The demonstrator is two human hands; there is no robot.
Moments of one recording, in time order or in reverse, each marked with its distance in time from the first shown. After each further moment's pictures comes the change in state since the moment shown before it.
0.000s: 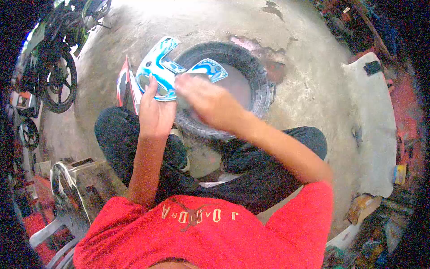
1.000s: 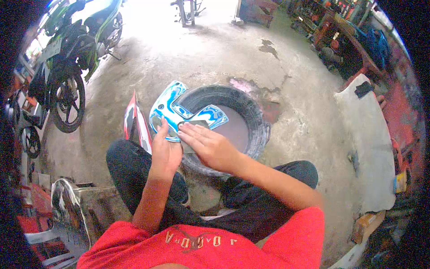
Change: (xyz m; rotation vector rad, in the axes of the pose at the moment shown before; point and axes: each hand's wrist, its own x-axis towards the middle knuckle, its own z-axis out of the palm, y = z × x) left_hand 0.003 -0.004 -0.007 -0.049 -0.081 -0.023; right_hand 0.004 -0.004 -0.009 0.083 -0.032 -0.015
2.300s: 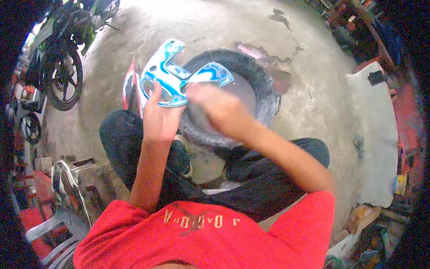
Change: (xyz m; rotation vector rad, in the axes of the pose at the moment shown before) left_hand -0.002 0.009 0.014 0.051 0.045 0.046; right_hand -0.005 0.004 -0.004 0.053 -0.002 0.136
